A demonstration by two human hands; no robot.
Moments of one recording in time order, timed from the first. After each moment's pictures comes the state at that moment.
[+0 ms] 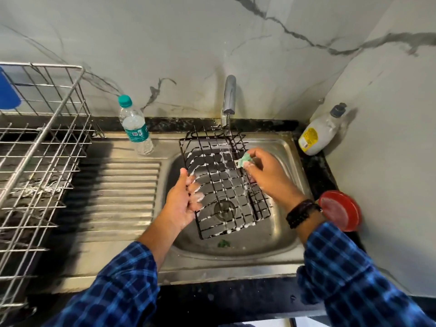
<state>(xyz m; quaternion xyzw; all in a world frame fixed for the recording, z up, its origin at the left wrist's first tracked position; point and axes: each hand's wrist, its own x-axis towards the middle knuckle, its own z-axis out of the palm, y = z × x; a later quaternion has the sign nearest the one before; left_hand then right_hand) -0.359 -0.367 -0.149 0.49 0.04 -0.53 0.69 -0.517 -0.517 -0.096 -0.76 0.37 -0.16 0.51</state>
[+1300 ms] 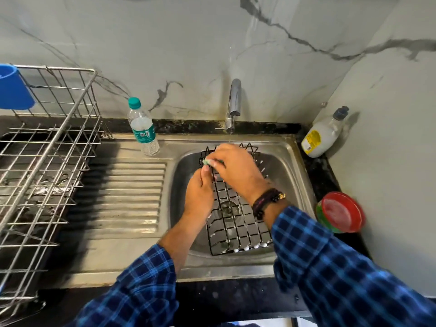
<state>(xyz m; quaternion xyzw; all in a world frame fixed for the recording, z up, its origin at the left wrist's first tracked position) -0.388 -0.382 -0.136 0.75 -0.22 -0.26 0.57 -0.450 -0.485 -0.077 -0.94 0.23 -0.15 0.20</state>
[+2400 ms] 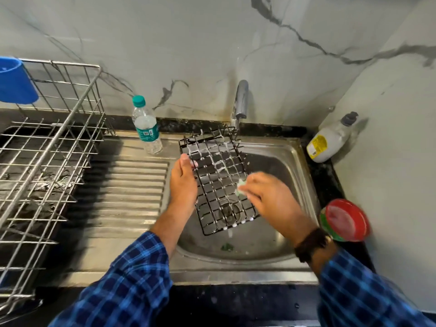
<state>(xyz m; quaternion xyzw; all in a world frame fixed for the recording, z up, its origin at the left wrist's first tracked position) -0.345 -0.385 -0.143 0.68 -0.09 -0.28 0.67 -0.532 -0.488 -0.105 -0.95 0.19 -0.15 0.17</state>
